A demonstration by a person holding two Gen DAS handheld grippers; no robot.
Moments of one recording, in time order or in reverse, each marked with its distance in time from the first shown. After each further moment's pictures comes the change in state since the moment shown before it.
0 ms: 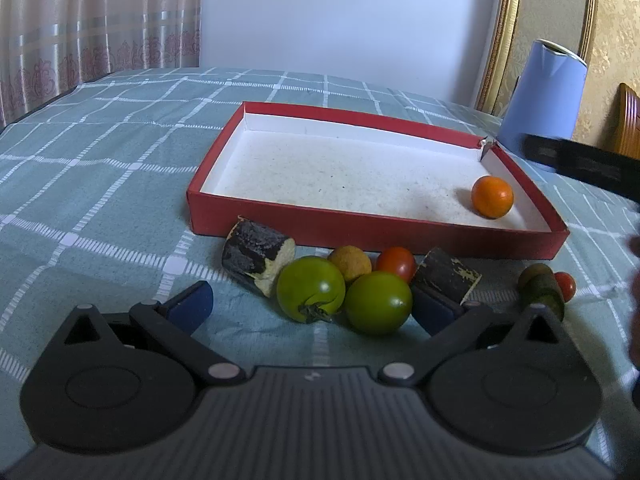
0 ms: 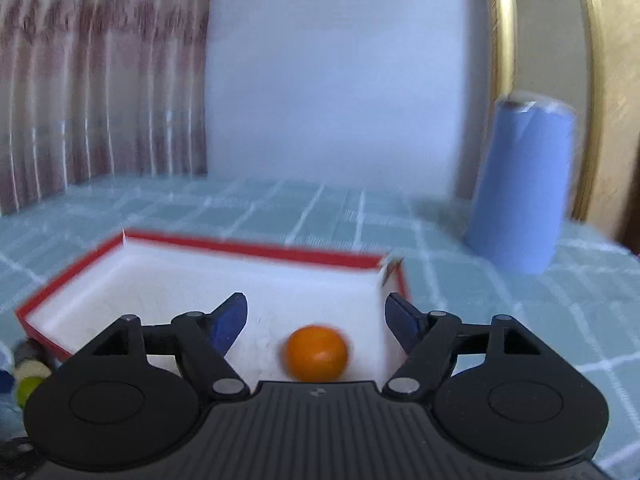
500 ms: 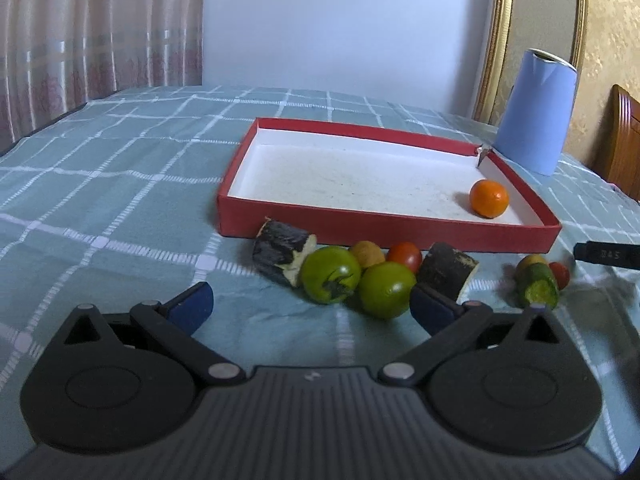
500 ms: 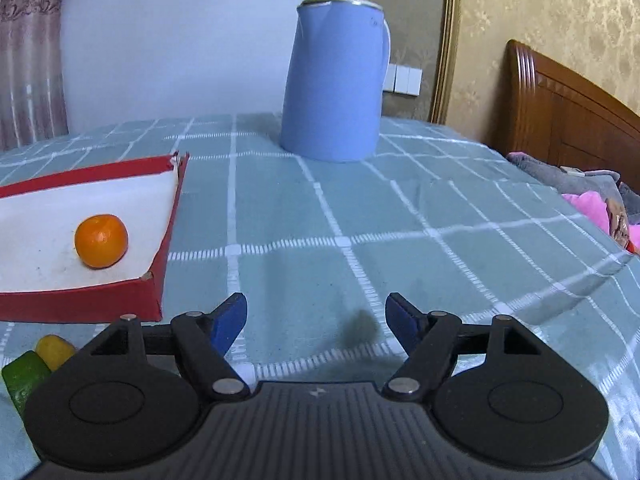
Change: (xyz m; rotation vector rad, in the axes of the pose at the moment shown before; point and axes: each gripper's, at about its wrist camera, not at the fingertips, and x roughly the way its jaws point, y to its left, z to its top) left arm -0.024 0.010 -0.011 0.024 -0.062 0.003; right arm -0.004 -0.076 -0.045 0.127 0.277 -0.363
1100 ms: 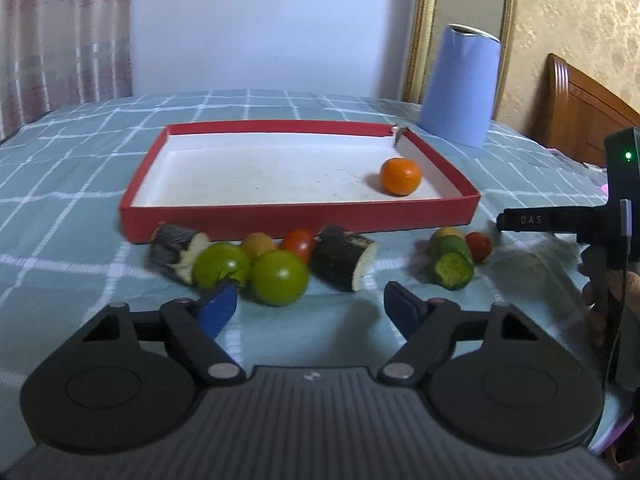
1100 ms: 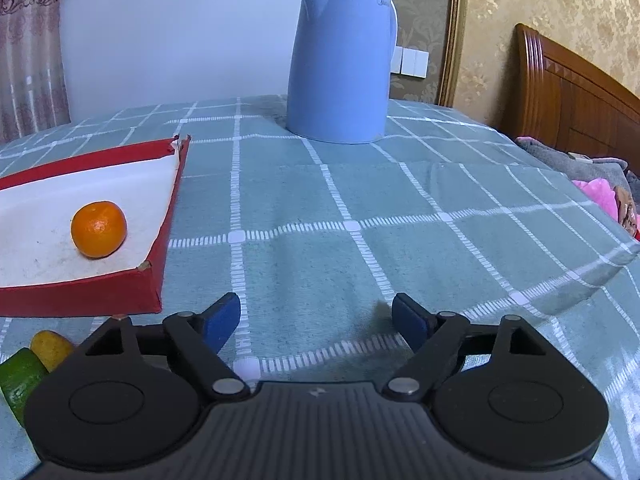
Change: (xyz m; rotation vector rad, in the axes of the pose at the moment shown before) left arm -0.007 -0.042 -0.004 0.126 0.038 -0.170; right arm 0.006 -0.002 -0.002 0.020 0.034 0.015
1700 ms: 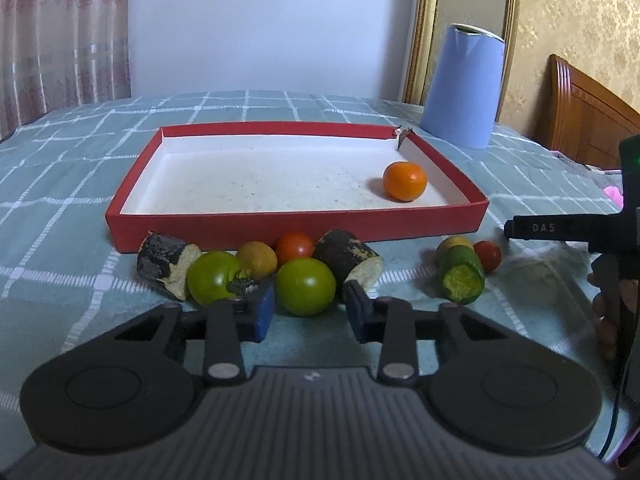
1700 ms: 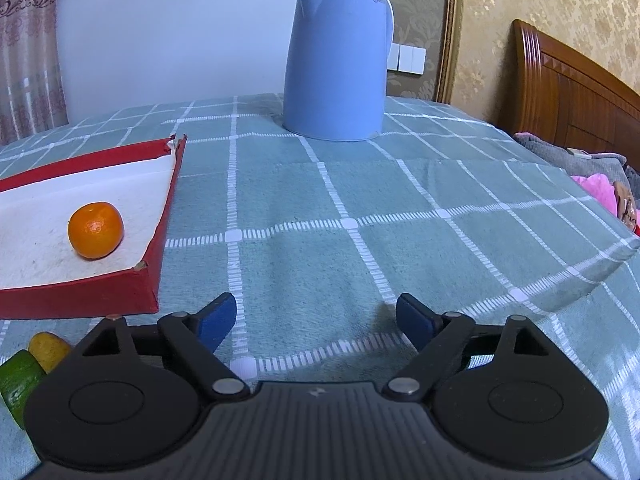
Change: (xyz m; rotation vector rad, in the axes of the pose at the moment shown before) left arm 0.012 0.002 0.003 -0.003 -0.008 0.007; right arm 0.001 -0.002 0.000 0.011 0.008 -0.003
